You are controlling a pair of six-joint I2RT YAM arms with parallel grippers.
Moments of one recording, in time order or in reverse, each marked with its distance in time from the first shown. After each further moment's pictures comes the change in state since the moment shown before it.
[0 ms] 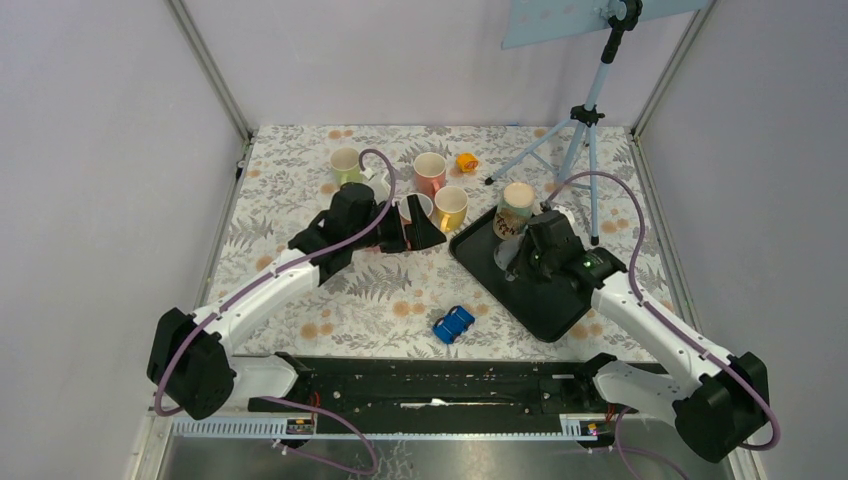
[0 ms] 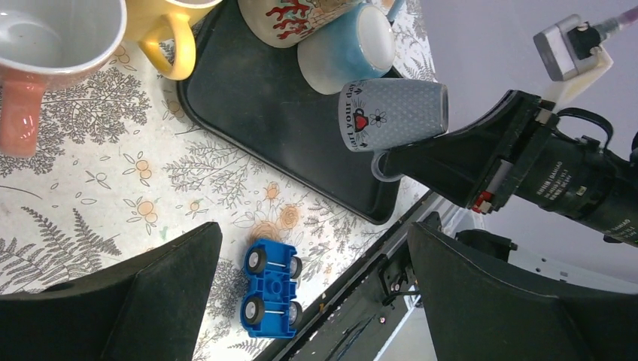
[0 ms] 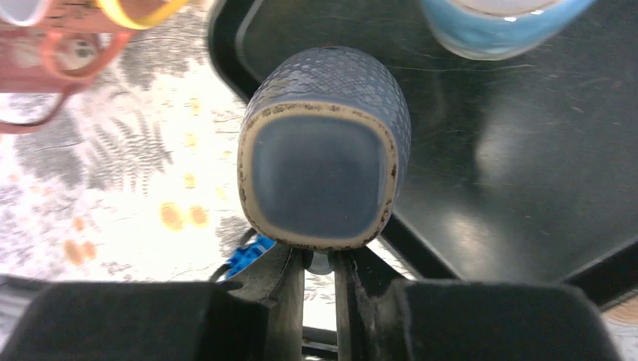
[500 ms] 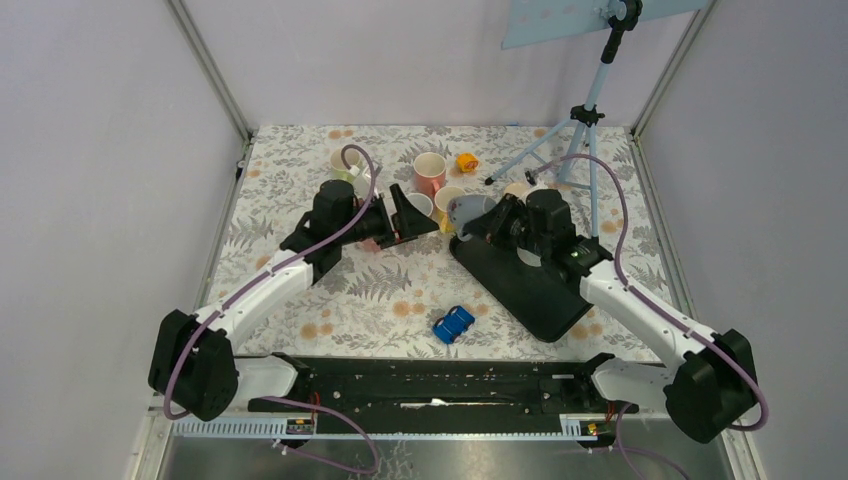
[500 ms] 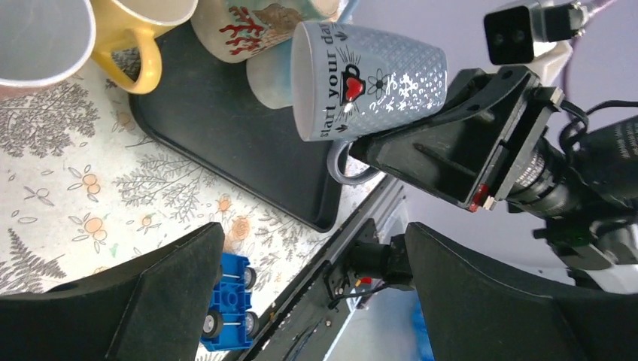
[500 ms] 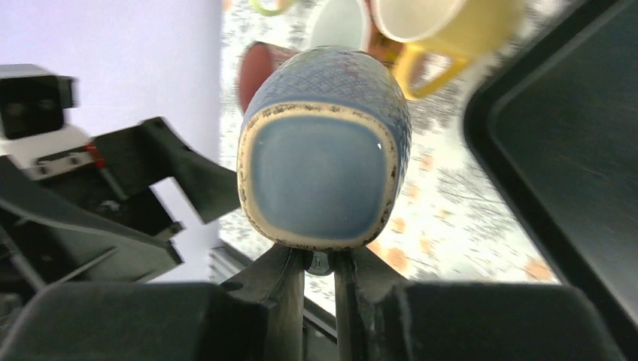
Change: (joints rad) left arm 0.108 -0.003 -0.070 0.177 0.179 -0.143; right arm 0.005 0.071 0.032 0.452 -0.270 0.191
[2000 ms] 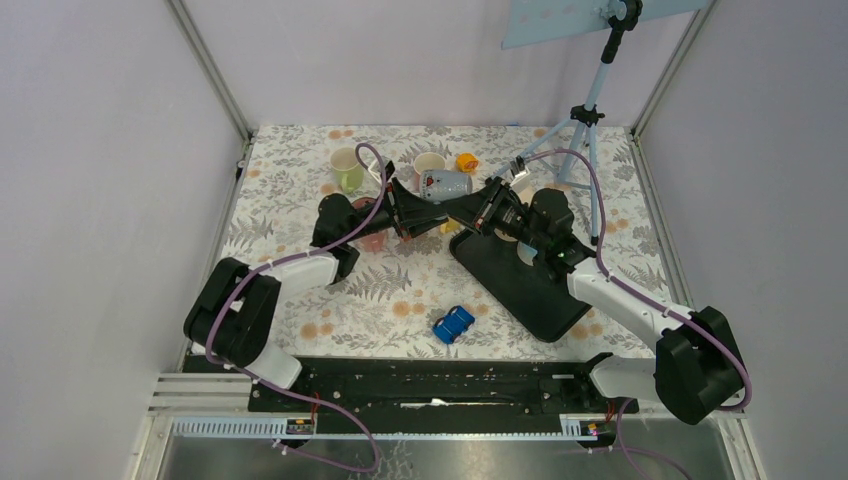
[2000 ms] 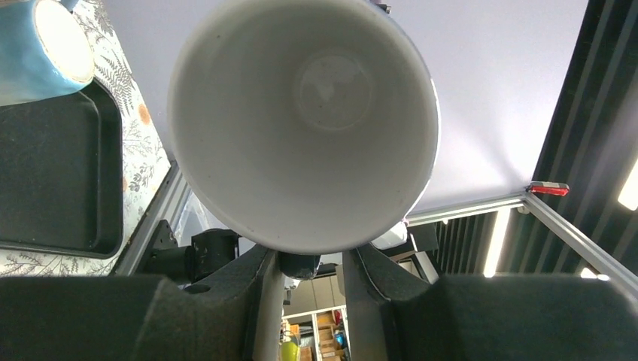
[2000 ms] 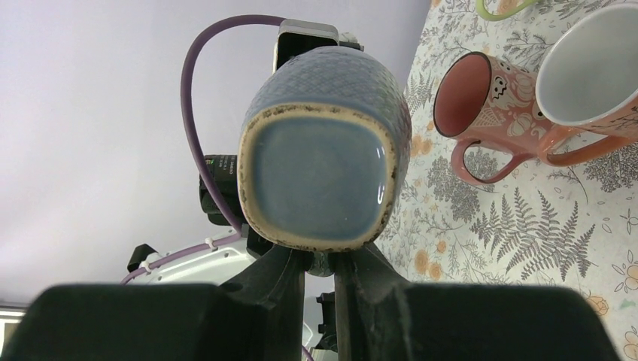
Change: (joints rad) left arm 0.023 0.281 -0.140 1.069 0.290 -0.816; right arm 0.001 0.117 -0.073 0.662 -0.276 0.290
